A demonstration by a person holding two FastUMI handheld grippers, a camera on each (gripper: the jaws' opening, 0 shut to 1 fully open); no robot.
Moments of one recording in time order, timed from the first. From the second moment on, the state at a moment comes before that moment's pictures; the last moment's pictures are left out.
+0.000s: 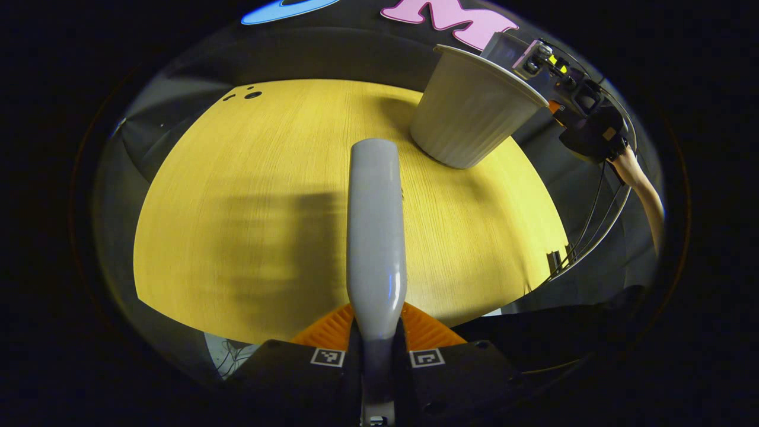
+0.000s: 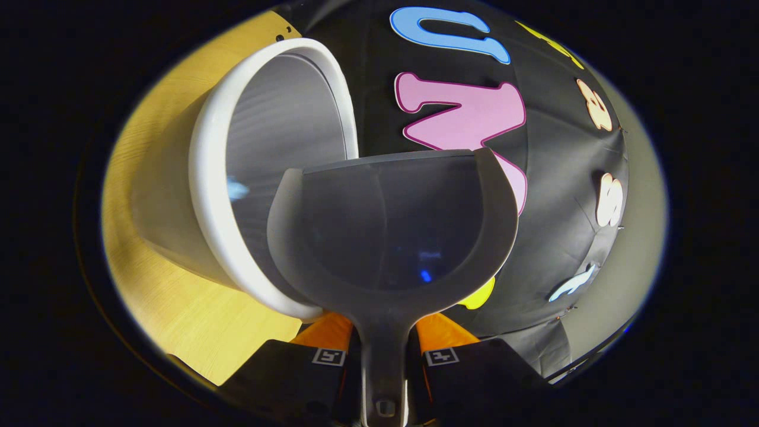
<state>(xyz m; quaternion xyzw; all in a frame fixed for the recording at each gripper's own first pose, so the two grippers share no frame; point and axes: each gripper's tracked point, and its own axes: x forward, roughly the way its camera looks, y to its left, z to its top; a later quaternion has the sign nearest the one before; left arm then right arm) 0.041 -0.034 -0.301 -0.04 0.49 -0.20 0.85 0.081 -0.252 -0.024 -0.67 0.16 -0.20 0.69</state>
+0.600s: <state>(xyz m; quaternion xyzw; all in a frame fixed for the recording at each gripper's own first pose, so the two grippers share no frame) 0.070 -0.027 -0.268 -0.03 0.44 -0.19 0.88 0.076 -0.248 -0.015 -0.46 0.20 -0.19 0.84</state>
